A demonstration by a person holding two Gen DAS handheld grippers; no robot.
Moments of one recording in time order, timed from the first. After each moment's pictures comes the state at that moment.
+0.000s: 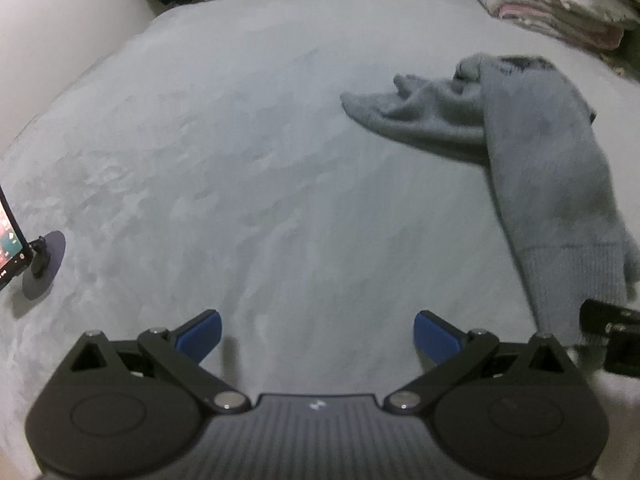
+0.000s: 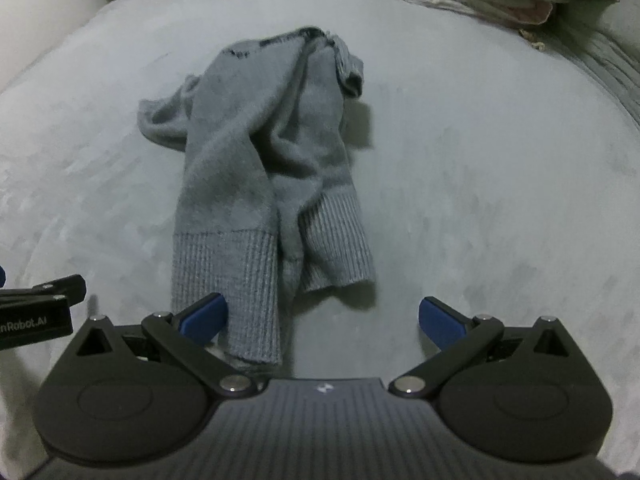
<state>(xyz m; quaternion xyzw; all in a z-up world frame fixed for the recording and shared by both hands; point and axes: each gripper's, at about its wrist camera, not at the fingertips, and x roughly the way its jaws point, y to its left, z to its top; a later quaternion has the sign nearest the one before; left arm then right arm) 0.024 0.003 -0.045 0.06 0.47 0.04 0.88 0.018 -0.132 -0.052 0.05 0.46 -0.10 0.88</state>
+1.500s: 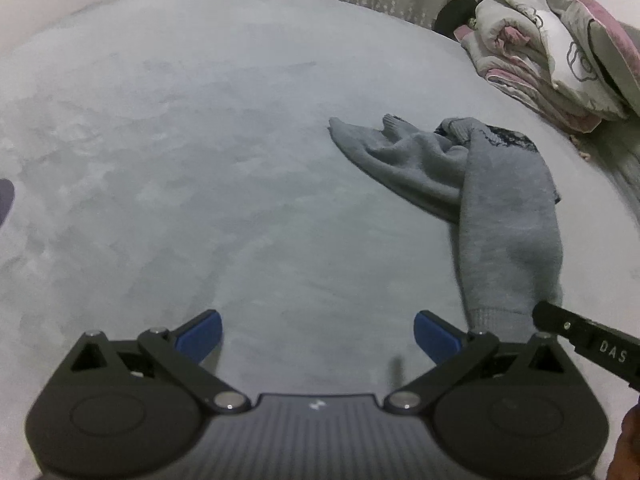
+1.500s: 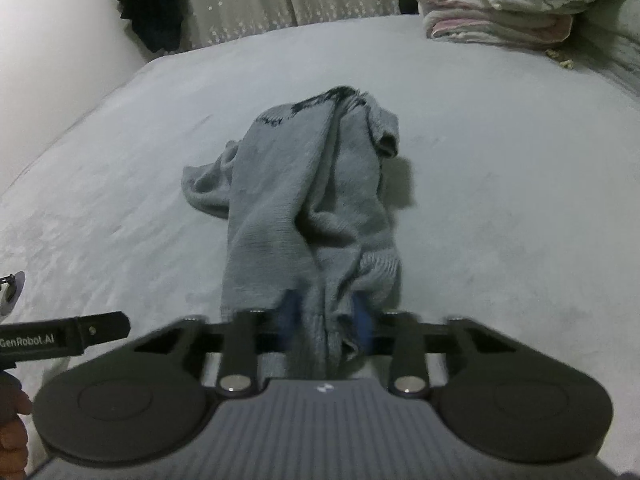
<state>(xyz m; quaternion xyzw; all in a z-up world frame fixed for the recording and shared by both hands) 0.027 0.037 -0.036 -0.10 0.45 -0.05 0.89 0.026 -0.144 -0.039 0.12 0.38 -0.03 0.92</state>
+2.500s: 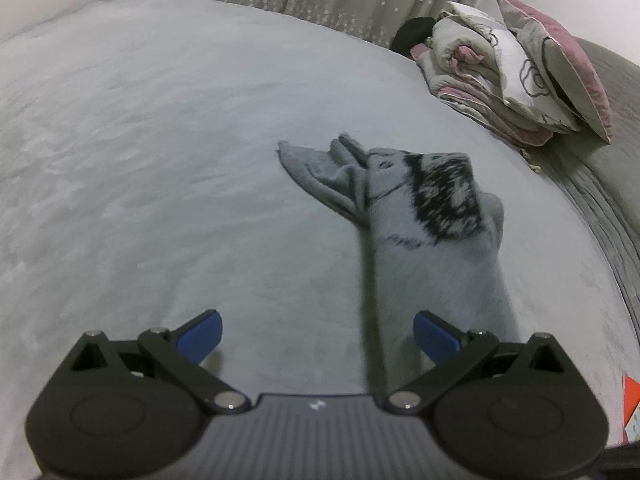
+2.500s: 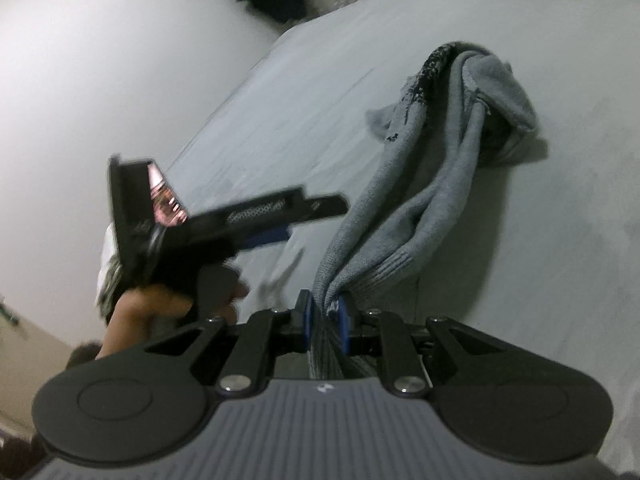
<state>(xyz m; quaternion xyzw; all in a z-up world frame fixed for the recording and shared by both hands) 0.019 0.030 -0.016 -0.12 0.42 -0.12 0.89 -0.047 -0.142 0.010 0.24 0.41 0.22 0.85</state>
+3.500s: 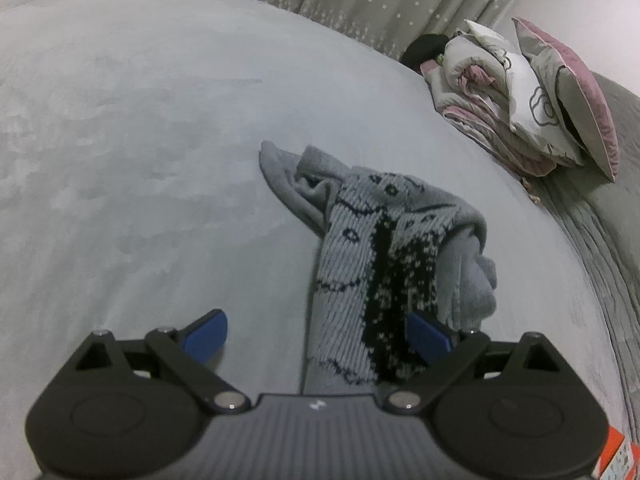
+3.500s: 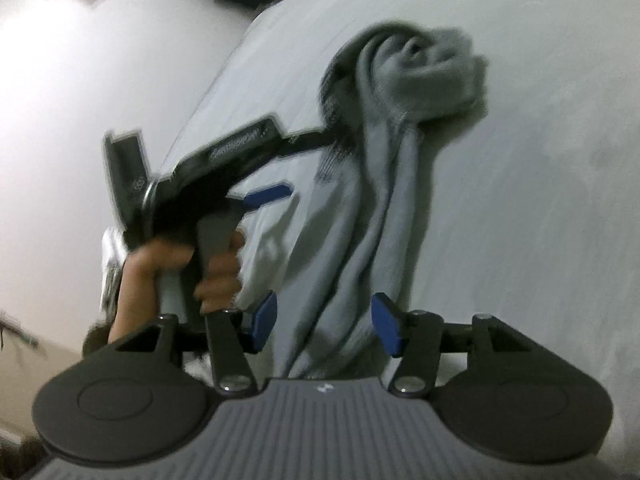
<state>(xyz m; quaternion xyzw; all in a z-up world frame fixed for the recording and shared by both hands) 0.052 0.013 -0.035 -0.17 0.41 -0.11 0.89 -0.068 -0.200 0.009 0.31 0.45 0.19 0.82</state>
